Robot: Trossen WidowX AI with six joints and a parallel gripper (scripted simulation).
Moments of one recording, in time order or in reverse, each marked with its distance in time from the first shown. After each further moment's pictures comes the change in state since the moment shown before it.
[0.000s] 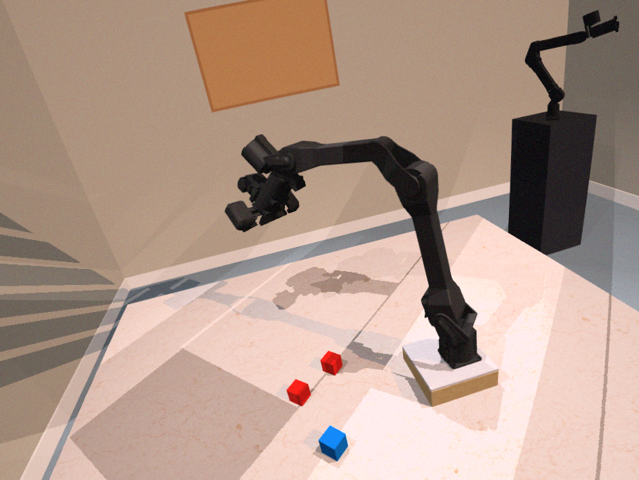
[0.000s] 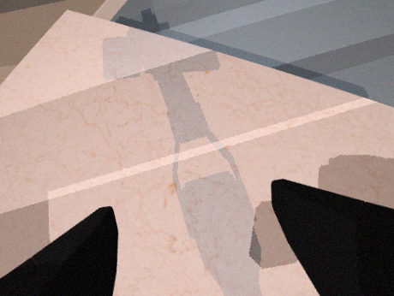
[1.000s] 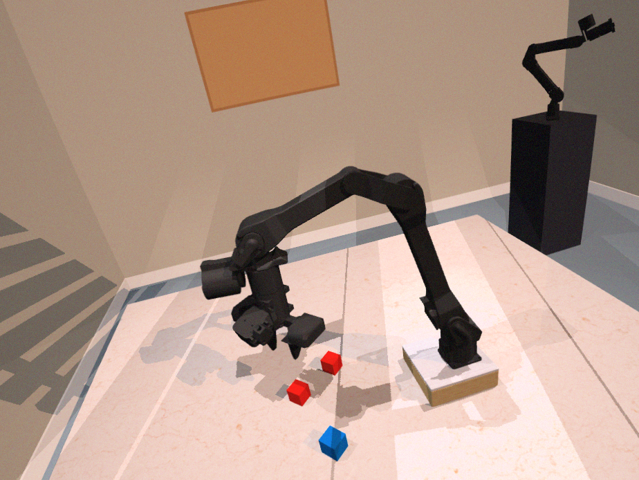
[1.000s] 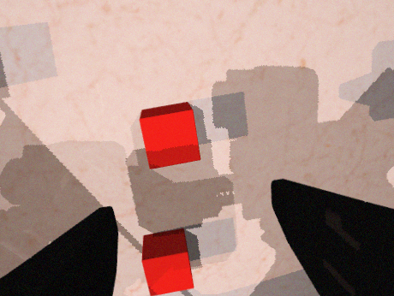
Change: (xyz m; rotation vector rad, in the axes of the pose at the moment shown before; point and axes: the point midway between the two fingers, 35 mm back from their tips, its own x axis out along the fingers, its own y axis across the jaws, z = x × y) arm -0.052 0.160 -0.278 -1.606 0.703 0.584
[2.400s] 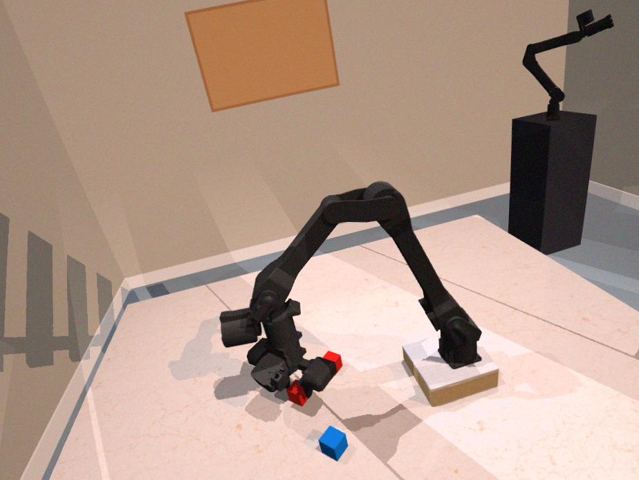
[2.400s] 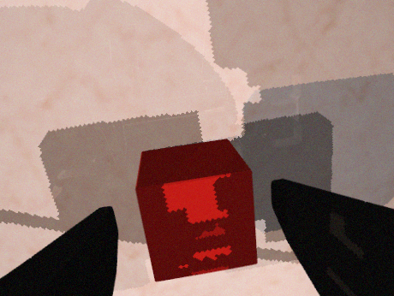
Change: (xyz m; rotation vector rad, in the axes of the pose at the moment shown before) arm 0.108 0.005 -0.003 -0.029 0.014 0.014
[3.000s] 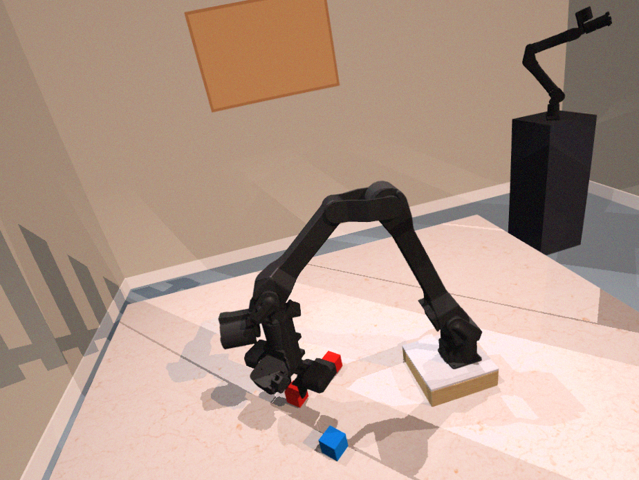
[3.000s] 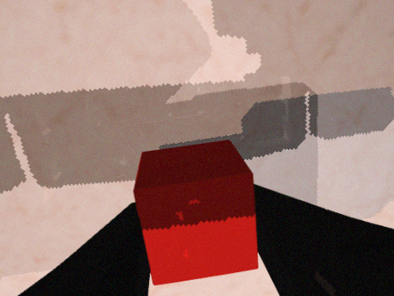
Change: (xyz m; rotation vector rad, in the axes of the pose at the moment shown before) arm -0.003 0.002 0.007 -0.039 -0.010 -0.019
